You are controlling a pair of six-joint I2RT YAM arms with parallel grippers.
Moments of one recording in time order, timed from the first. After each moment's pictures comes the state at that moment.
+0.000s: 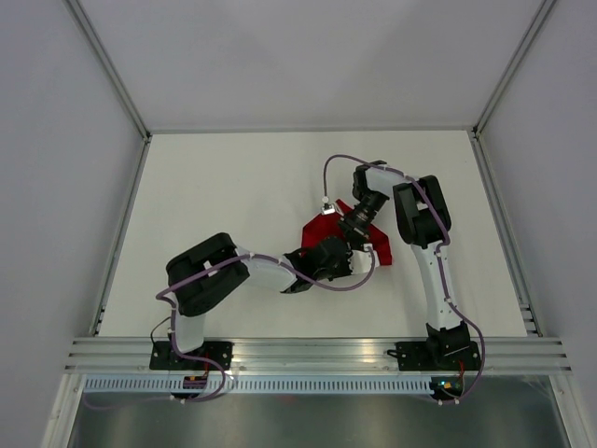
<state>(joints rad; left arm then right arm) -1.07 1.92 0.93 0.39 -0.09 0.49 0.33 2.49 1.84 -1.56 -0.83 -1.03</state>
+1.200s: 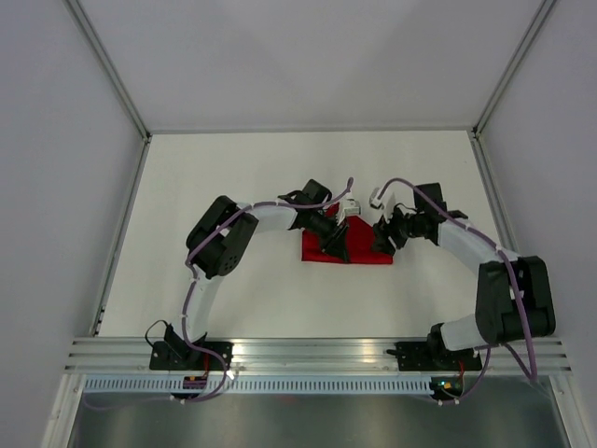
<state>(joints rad) -0.71 2.20 1.41 -0.18 0.92 0.27 0.10 1.50 0.86 -0.39 -0.70 -0.66</state>
